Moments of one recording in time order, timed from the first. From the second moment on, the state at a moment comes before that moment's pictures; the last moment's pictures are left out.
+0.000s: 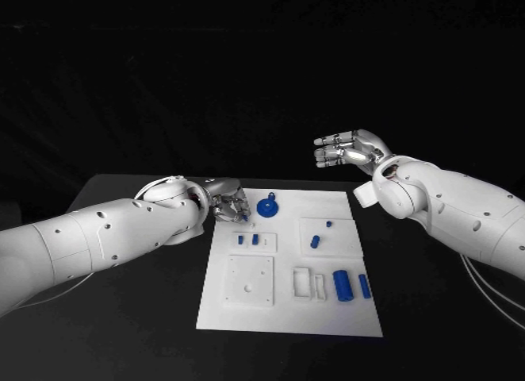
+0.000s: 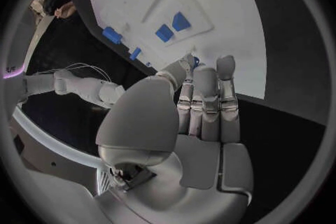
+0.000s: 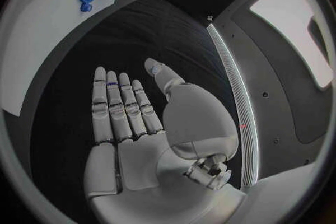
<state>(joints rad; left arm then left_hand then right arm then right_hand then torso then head) 1.31 -0.57 -0.17 1.17 -1.29 -0.13 -0.01 1.39 -0.04 0.38 -0.12 0.12 1.21 0.09 0.06 0.07 1.28 0.05 0.06 0.06 1.41 -0.05 1.10 0.40 0.10 1.28 -0.06 0.44 1.31 1.13 -0.63 0.26 1.04 -0.65 -0.13 0.23 1.24 0.01 0.24 -0.26 0.36 0.87 0.17 0.06 0.06 1.00 0.17 0.06 0.06 1.00 0.17 0.06 0.06 0.15 0.97 0.18 0.08 0.07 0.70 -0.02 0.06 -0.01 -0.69</state>
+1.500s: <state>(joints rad) 1.29 -0.53 -0.17 1.15 -1.29 -0.14 -0.01 1.39 -0.04 0.38 -0.12 0.11 1.20 0.09 0.06 0.07 1.28 0.05 0.06 0.06 1.41 -0.05 1.10 0.40 0.10 1.28 -0.06 0.44 1.31 1.13 -0.63 0.26 1.04 -0.65 -0.13 0.23 1.24 0.01 0.25 -0.27 0.36 0.87 0.17 0.06 0.06 1.00 0.17 0.06 0.06 1.00 0.17 0.06 0.06 0.15 0.97 0.18 0.08 0.07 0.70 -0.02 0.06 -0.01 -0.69</state>
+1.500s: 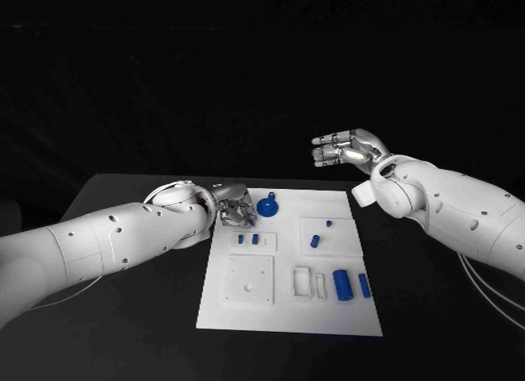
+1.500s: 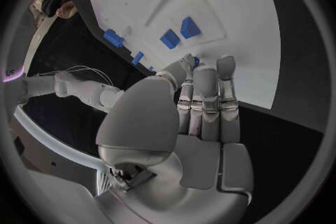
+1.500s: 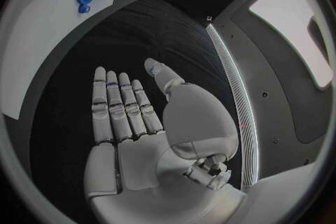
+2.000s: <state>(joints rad) 1.29 -0.52 -0.17 1.14 -1.30 -0.13 -0.01 1.39 -0.04 0.38 -0.12 0.11 1.20 0.09 0.06 0.07 1.27 0.05 0.06 0.06 1.41 -0.05 1.10 0.40 0.10 1.28 -0.06 0.44 1.31 1.13 -0.63 0.26 1.04 -0.65 -0.13 0.23 1.24 0.01 0.25 -0.27 0.36 0.87 0.17 0.06 0.06 1.00 0.17 0.06 0.06 1.00 0.17 0.06 0.06 0.15 0.97 0.18 0.08 0.07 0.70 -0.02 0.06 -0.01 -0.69</state>
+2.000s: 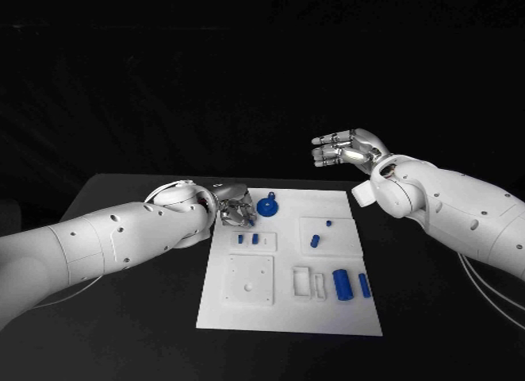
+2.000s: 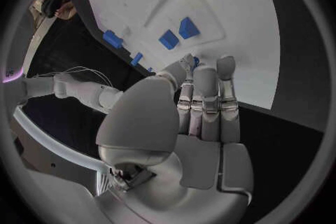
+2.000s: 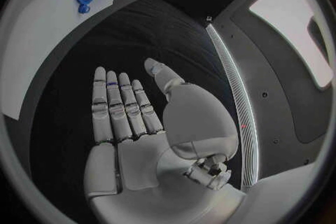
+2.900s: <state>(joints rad) 1.29 -0.51 -0.17 1.14 -1.34 -0.11 -0.02 1.39 -0.04 0.37 -0.14 0.11 1.22 0.09 0.06 0.07 1.29 0.04 0.06 0.06 1.42 -0.05 1.10 0.40 0.11 1.27 -0.06 0.46 1.31 1.13 -0.63 0.26 1.04 -0.65 -0.13 0.23 1.24 0.01 0.25 -0.26 0.36 0.87 0.17 0.06 0.06 1.00 0.17 0.06 0.06 1.00 0.17 0.06 0.06 0.15 0.97 0.18 0.08 0.07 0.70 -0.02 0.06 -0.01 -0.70</state>
